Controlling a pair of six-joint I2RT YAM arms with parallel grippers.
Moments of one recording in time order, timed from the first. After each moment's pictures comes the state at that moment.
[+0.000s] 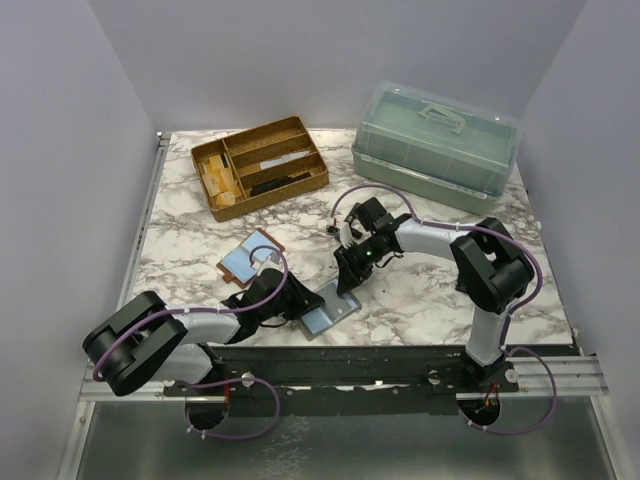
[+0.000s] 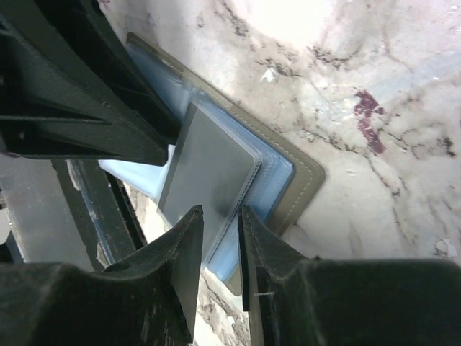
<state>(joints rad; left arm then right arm) -0.80 1.30 0.21 0.48 0.05 -1.32 0.62 1.88 1.09 -0.41 -0.78 -0.11</state>
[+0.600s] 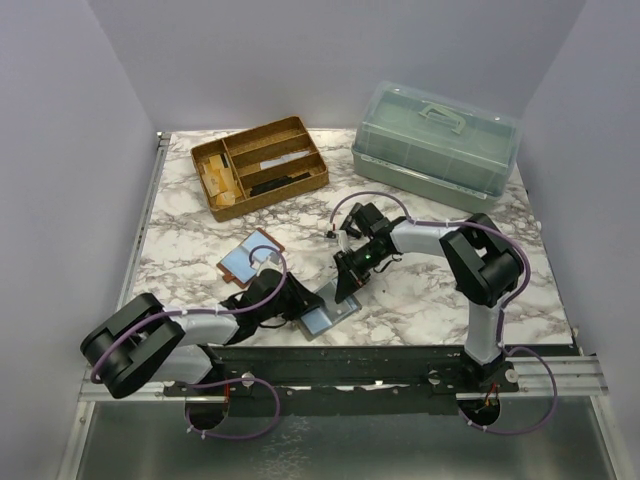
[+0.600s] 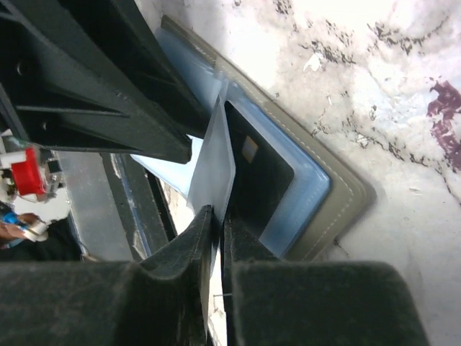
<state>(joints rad) -0.80 1.29 0.21 0.48 0.05 -1.31 0.62 1.94 1.09 -0.42 -0.94 -0.10</state>
